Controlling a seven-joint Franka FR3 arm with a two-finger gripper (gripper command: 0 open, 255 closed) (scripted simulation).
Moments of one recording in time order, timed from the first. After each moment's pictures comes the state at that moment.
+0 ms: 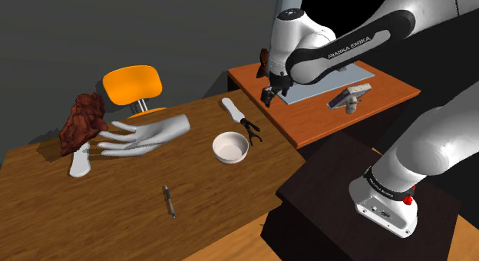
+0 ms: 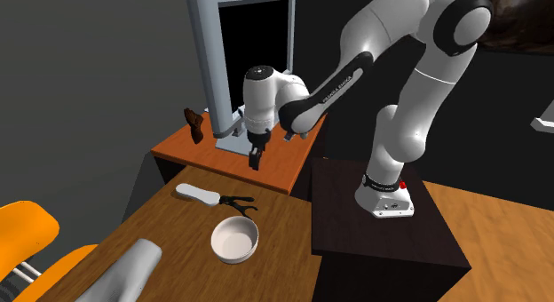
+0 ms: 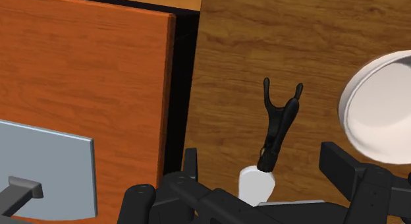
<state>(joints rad) -0.06 -0.21 0.27 -2.48 -0.20 2.31 0.41</state>
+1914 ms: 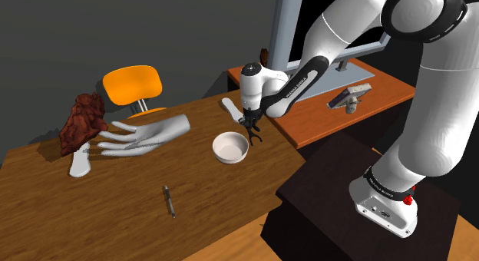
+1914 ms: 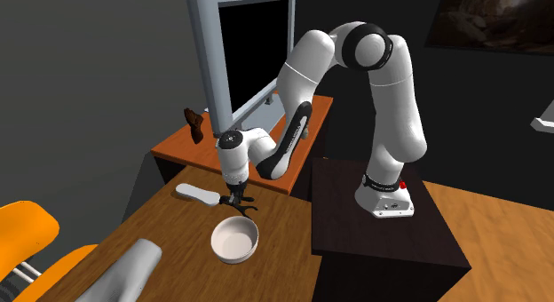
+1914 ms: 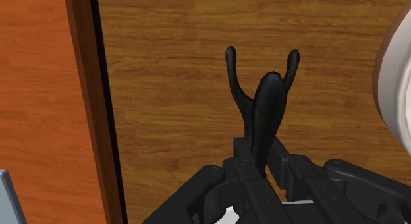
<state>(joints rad) -0.01 0.40 0.23 -2.22 -0.59 2.57 0.89</state>
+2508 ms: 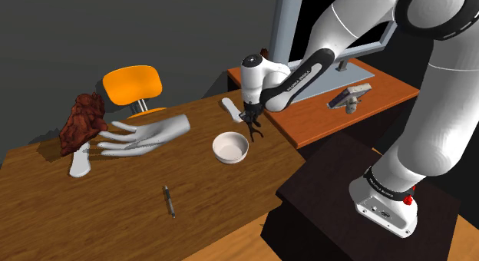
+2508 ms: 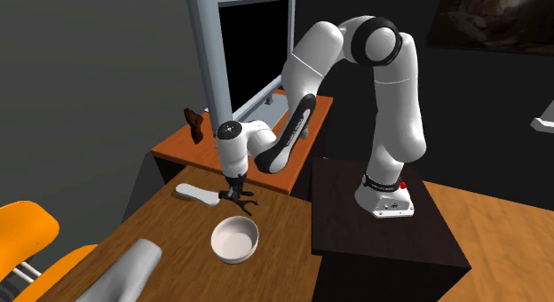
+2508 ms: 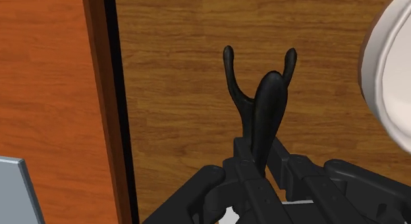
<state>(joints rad) -0.03 0.33 0.26 -2.23 -0.53 2.52 0.84</state>
